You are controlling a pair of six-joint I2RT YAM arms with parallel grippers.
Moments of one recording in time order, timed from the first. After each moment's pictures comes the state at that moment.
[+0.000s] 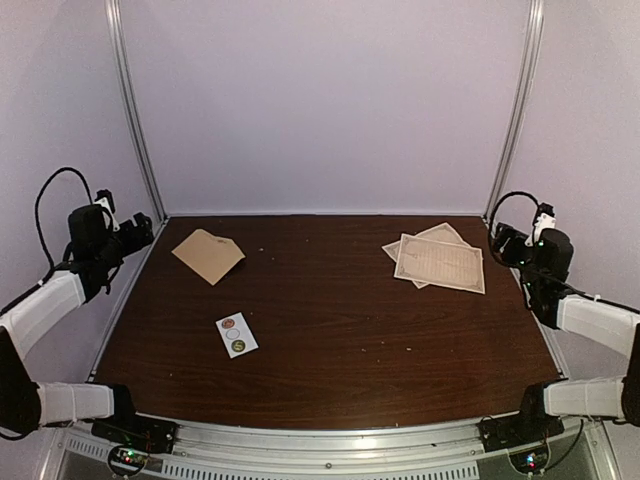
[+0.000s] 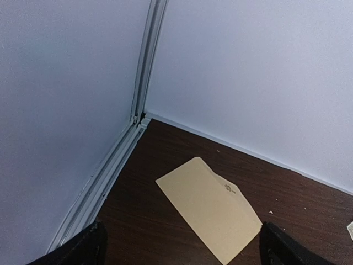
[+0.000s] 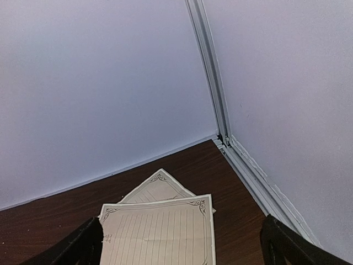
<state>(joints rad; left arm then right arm) 0.07 1.06 0.68 0.12 -0.06 -0.31 0.02 1.07 0.45 0.54 0.21 0.32</state>
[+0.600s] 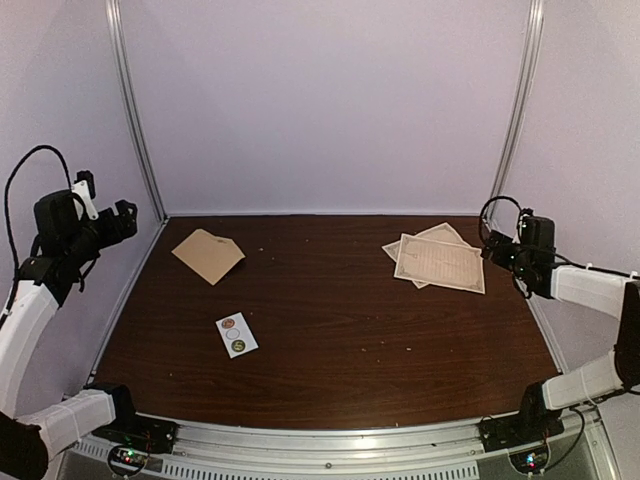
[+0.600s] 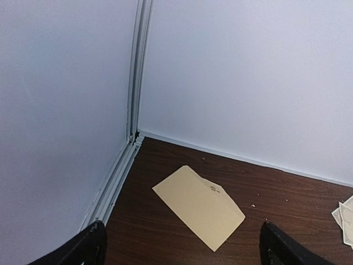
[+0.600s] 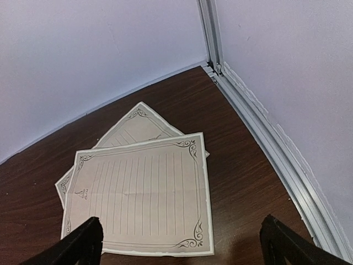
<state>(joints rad) 0.07 0.84 0.85 -0.25 -0.01 -0.23 0.00 1.25 0.64 0.16 0.14 0.39</state>
